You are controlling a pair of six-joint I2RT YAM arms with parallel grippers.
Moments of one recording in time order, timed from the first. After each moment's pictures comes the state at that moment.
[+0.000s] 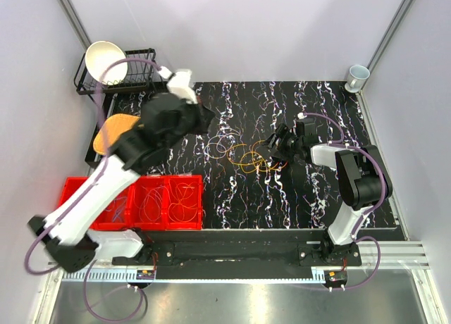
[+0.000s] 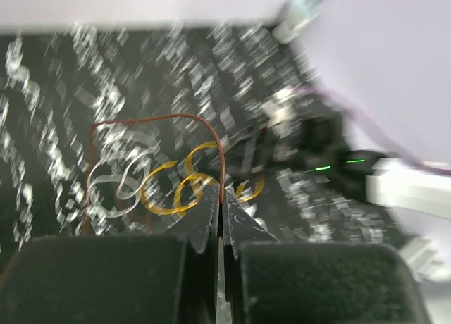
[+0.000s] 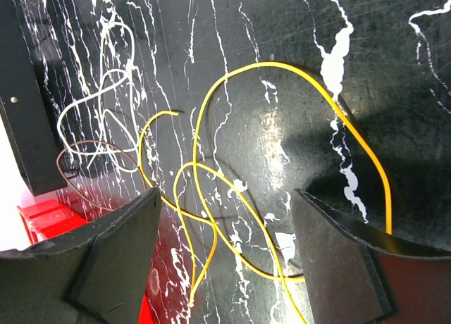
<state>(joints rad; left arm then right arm) -0.74 1.20 1.48 -0.54 -0.17 -0.45 0.21 1.78 0.88 0.18 -0.39 0.78</state>
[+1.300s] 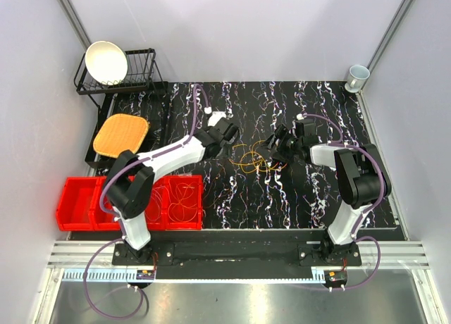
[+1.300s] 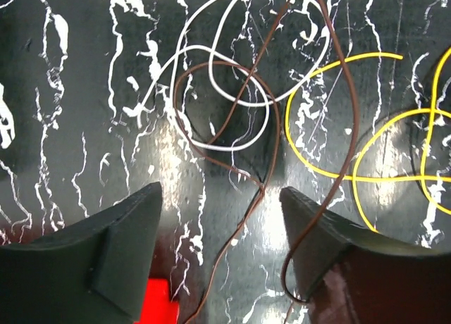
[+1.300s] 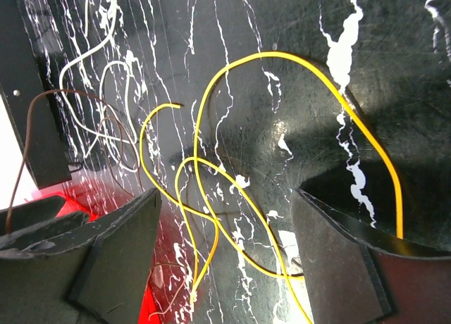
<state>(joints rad) -0.73 1.81 1.32 -0.56 -0.45 -0.60 0.21 1.79 0.88 0.18 -0.42 0.79</state>
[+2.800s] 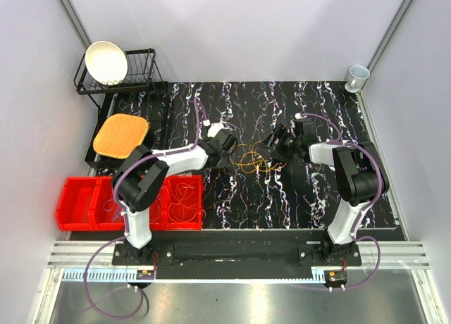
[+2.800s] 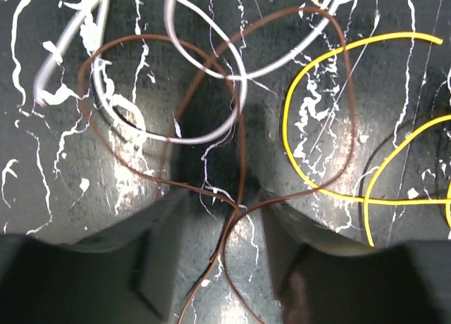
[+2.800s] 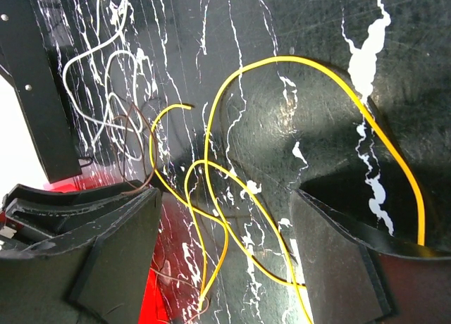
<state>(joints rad) -0.71 1.88 1.16 -0.31 -0.36 -0.70 0.21 1.83 0.90 0.20 -0.47 0.80</state>
